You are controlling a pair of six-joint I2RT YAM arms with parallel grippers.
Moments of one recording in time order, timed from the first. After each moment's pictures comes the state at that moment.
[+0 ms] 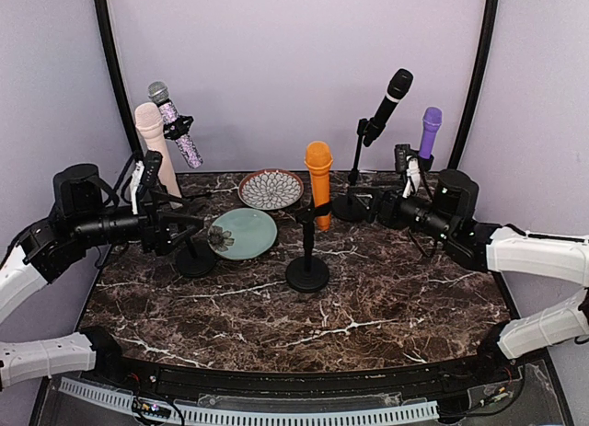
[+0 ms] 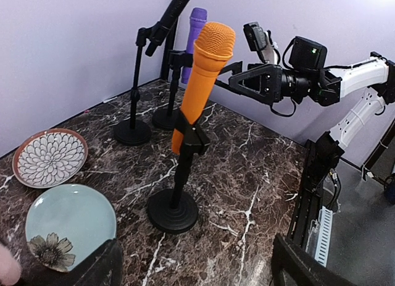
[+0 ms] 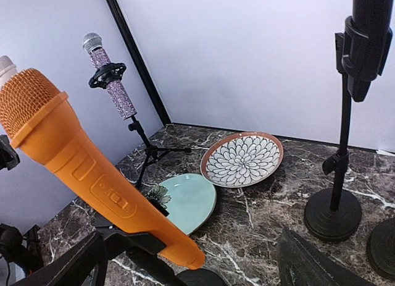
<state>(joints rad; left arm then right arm) -0.55 0.75 0.82 -0.35 0.48 -0.10 0.65 1.20 0.68 0.46 -0.16 0.32</state>
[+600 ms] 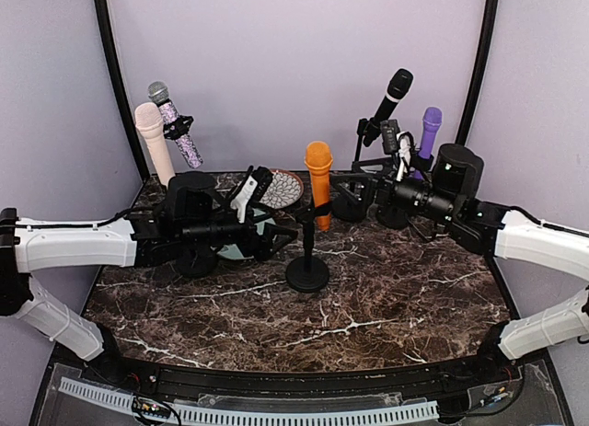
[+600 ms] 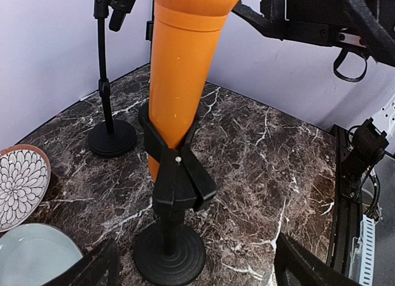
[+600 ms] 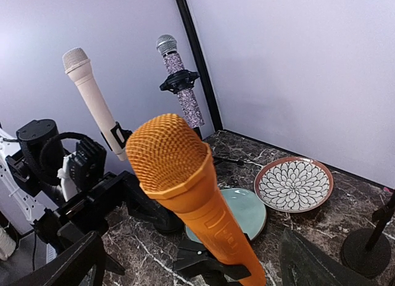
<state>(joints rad) -0.88 1.37 0.90 0.15 0.20 -0.06 0.75 1.18 0.86 0.29 -0.28 0.25</state>
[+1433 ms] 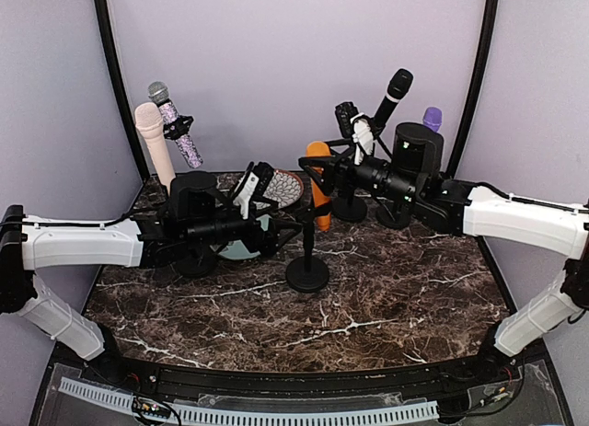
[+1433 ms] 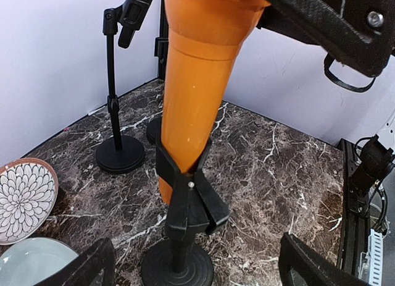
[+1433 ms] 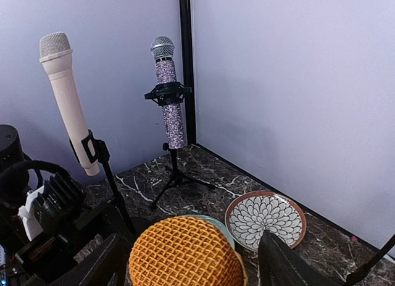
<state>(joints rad) -0.88 1.41 0.90 0.26 0.16 -0.06 0.86 1.42 1.14 0.26 -0.09 0.02</state>
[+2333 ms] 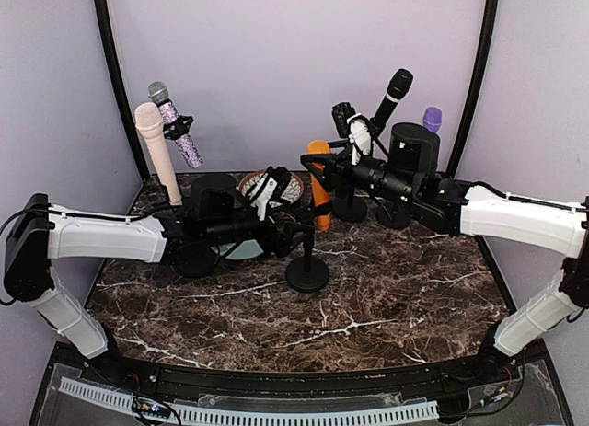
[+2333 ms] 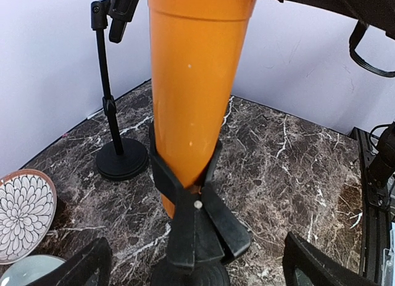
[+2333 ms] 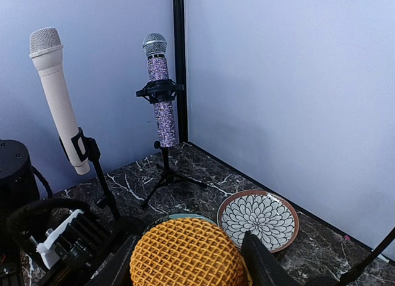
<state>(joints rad) -0.88 1.55 0.96 0.33 0.16 0.01 0.87 1.43 1.15 0.25 -0.04 -0.01</state>
